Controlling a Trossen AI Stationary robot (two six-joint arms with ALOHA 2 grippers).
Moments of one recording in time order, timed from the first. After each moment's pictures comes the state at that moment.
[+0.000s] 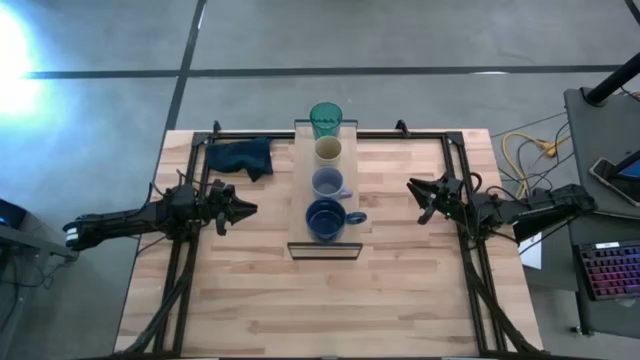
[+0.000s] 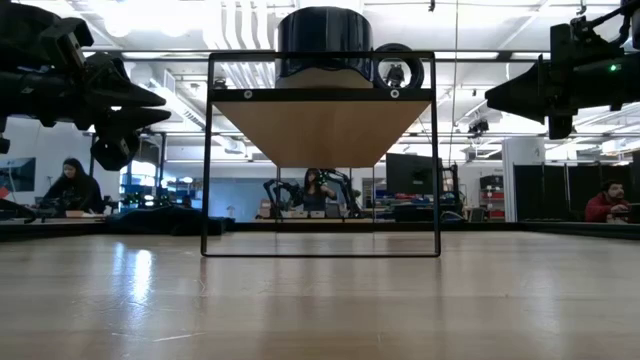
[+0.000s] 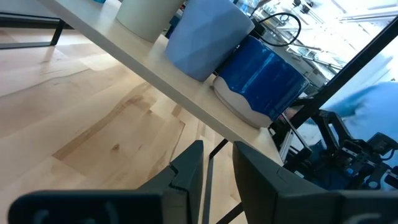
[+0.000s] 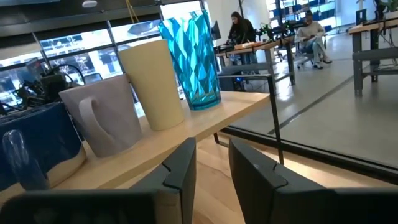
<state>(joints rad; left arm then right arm) 0.21 0.16 0.01 0.04 0.16 -0.62 0.15 0.27 0.01 0.34 0.73 0.21</state>
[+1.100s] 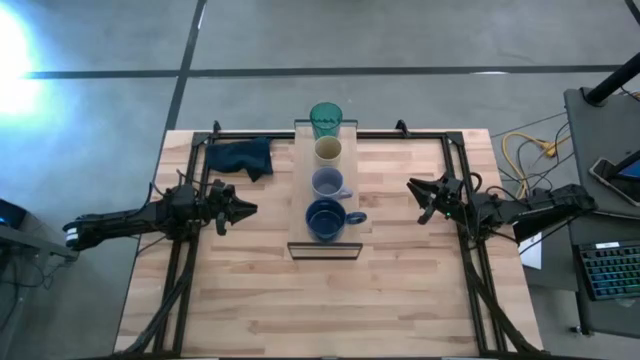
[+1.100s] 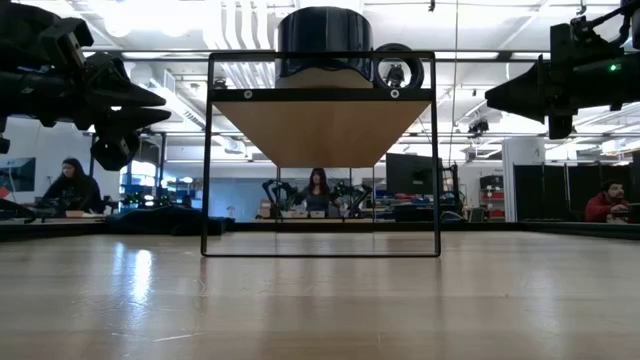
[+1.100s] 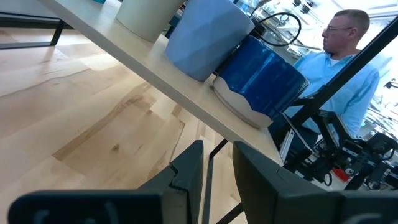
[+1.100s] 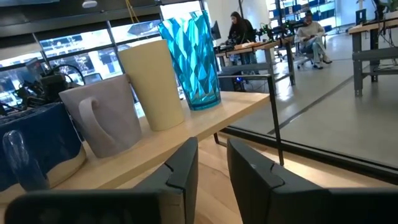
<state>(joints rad) 0.21 0.16 0.01 0.04 0.16 -0.62 0.15 0.27 0.01 0.34 0.73 0.21</state>
